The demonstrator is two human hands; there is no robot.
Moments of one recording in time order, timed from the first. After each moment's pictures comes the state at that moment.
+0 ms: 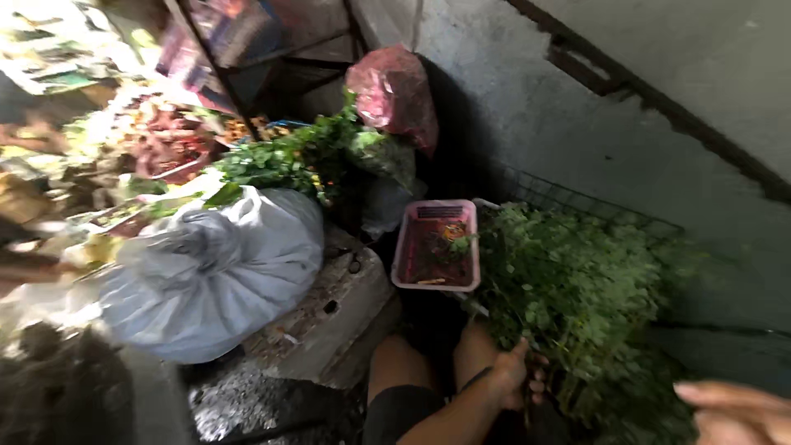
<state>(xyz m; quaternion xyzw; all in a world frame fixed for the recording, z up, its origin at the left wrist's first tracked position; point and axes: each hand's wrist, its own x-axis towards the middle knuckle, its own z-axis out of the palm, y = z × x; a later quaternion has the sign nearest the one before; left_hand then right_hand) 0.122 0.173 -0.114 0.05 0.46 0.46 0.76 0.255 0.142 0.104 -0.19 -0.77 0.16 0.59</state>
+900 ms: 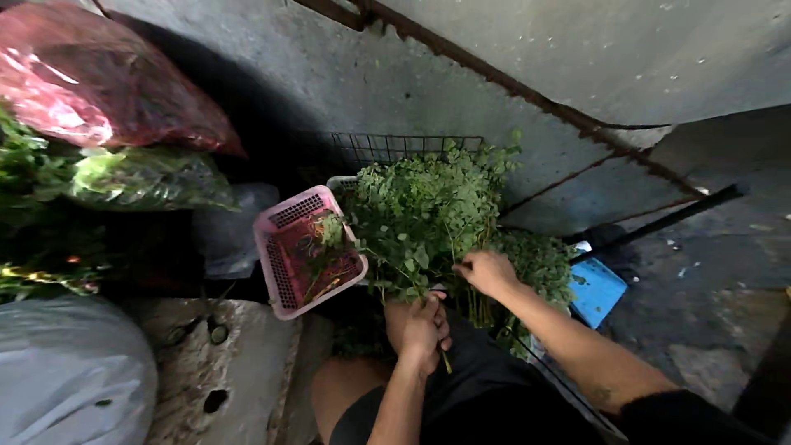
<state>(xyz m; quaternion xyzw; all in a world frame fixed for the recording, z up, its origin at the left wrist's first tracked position) 0.105 0.150 -0.051 0.19 0.50 0.48 0.70 0.272 0.279 -0.059 -0.64 -0.72 0.27 -0.04</state>
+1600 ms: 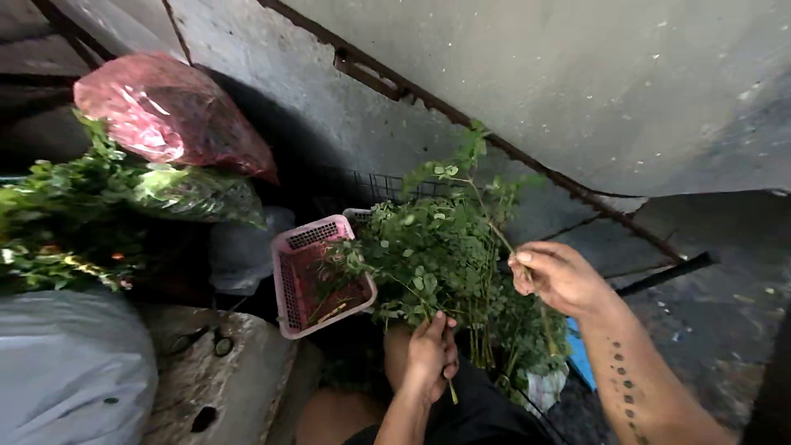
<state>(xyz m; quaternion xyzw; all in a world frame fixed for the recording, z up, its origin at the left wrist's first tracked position) 0.105 0.154 -0.012 0.16 0.45 0.50 0.73 0.318 0.251 0.089 -0.37 -0.58 0.59 0.42</state>
